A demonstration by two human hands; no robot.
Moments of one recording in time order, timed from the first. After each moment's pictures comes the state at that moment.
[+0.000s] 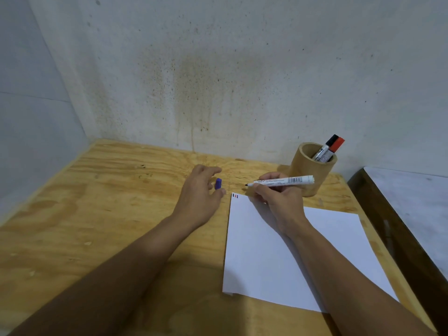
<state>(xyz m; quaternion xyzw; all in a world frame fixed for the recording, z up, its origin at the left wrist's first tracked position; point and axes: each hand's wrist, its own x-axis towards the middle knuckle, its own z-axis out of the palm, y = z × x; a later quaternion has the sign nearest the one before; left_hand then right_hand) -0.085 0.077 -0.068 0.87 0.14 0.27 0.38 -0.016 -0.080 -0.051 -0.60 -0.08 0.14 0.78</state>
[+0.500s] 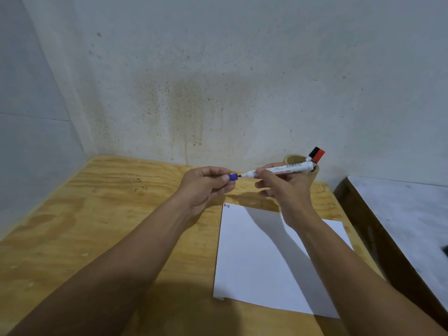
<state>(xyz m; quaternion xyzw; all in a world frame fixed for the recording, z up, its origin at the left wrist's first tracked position) -0.071 0.066 -0.012 0.54 0.16 0.13 0.81 -0.004 -0.101 -0.008 -0.66 -0.14 0.06 0.74</state>
